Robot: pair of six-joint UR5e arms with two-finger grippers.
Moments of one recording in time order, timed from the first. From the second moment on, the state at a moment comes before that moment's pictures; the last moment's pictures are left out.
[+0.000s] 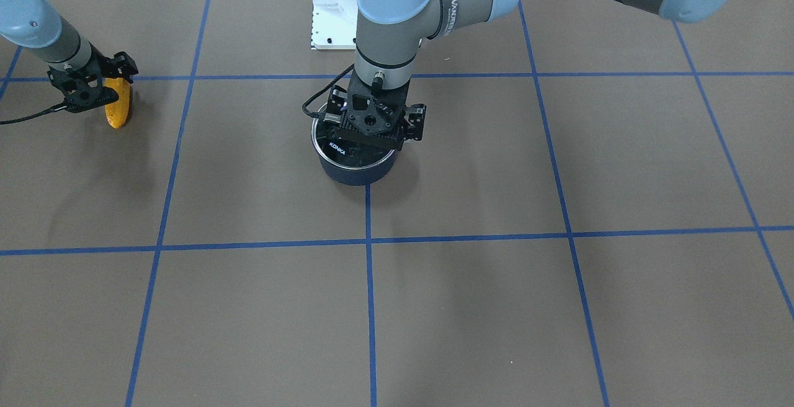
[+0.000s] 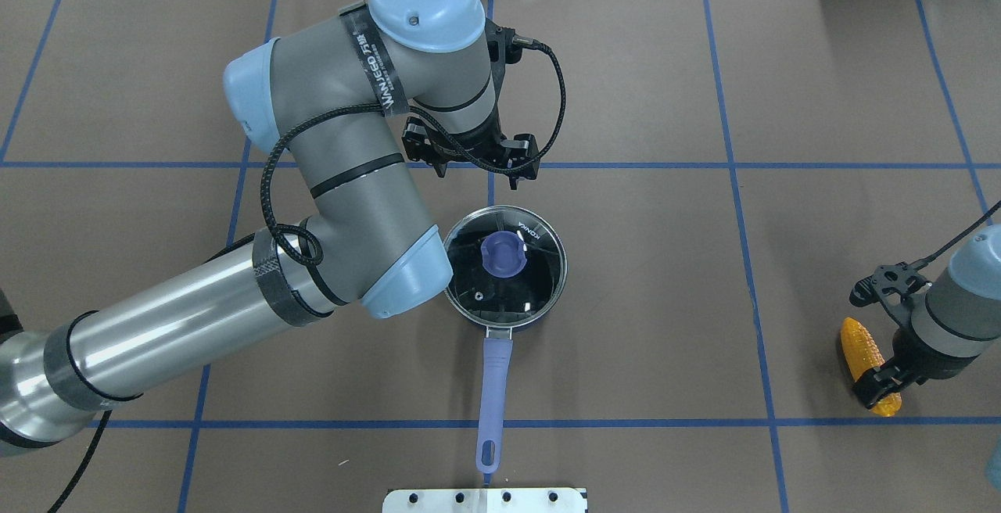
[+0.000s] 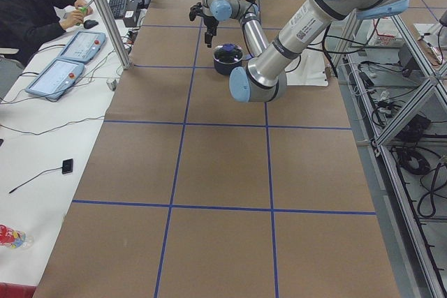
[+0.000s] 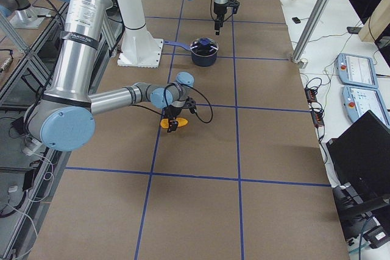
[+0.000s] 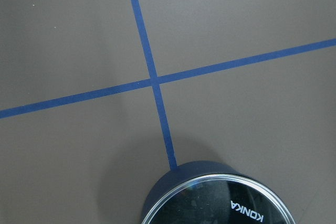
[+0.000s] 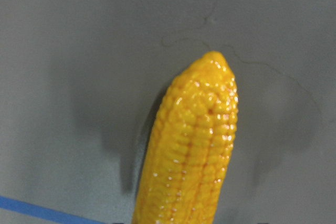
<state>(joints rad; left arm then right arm) -0.63 -2.53 -1.56 -1.44 -2.01 -0.92 0.63 -1.83 1.96 -1.39 2.17 0.55</state>
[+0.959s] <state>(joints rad) -0.63 -2.52 -1.57 -1.44 -2.01 -0.92 0.63 -1.82 1.96 -1.40 2.17 0.52</state>
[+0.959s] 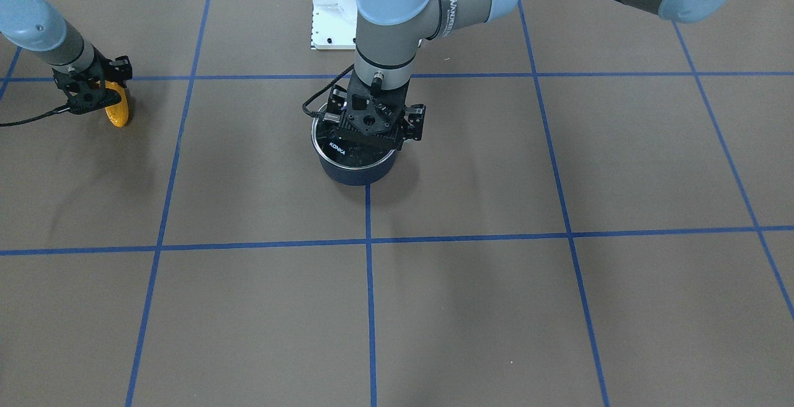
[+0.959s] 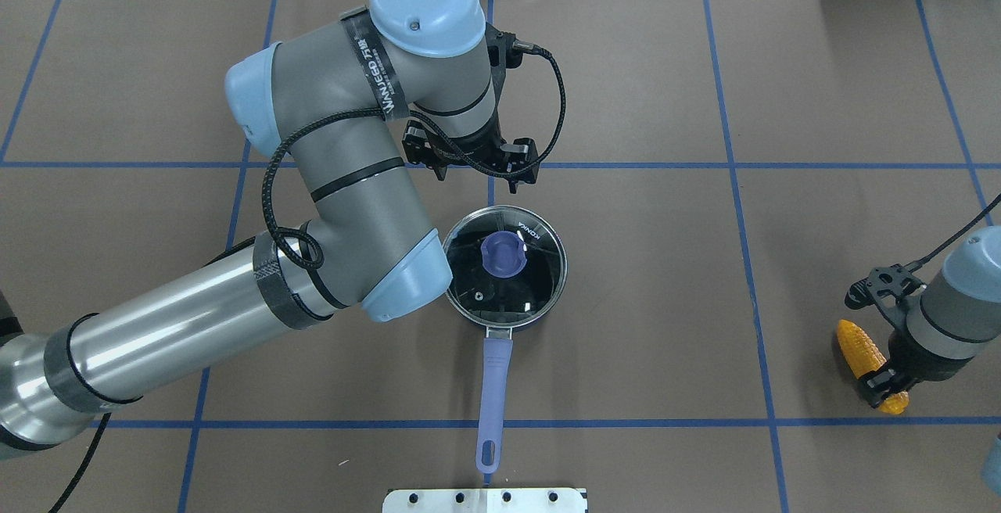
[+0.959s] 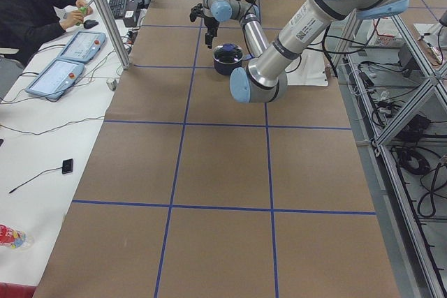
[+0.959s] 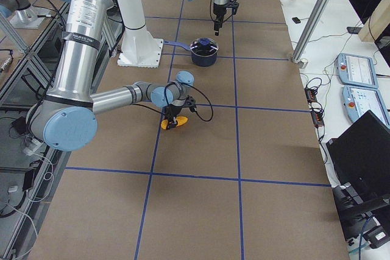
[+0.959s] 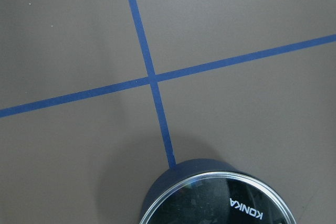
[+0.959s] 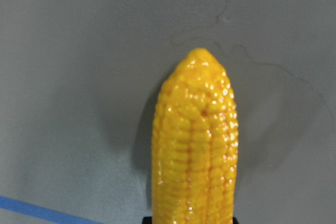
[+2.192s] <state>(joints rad) -0.55 -2.52 -1.56 -1.44 -2.01 -0.89 0.82 -1.68 1.96 -1.53 2.23 0.38</state>
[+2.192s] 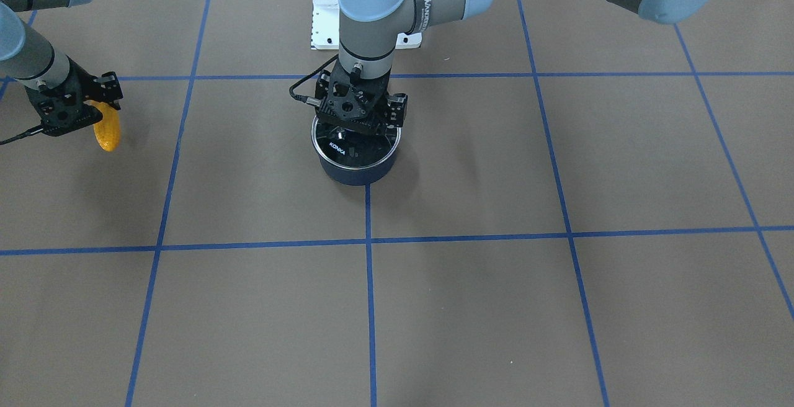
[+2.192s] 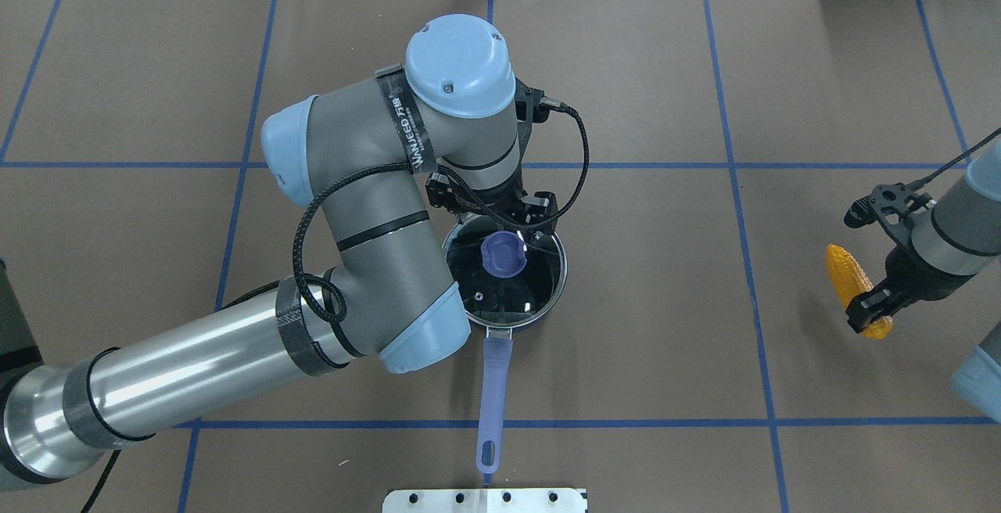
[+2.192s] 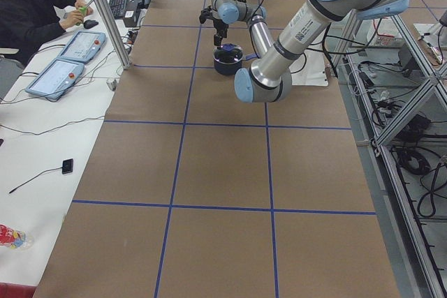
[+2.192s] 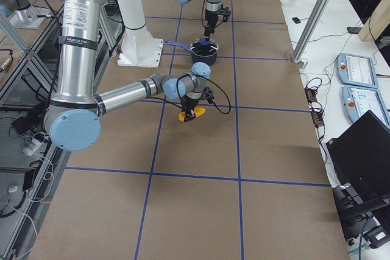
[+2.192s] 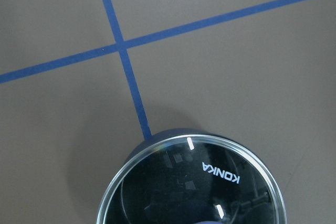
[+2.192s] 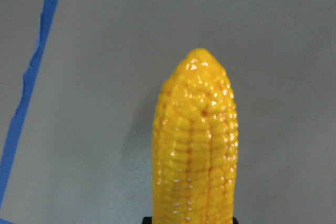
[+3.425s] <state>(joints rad) -0.51 -2.52 -1.56 -1.44 -2.02 -0.90 0.83 -1.66 1.96 -1.56 2.23 0.38</state>
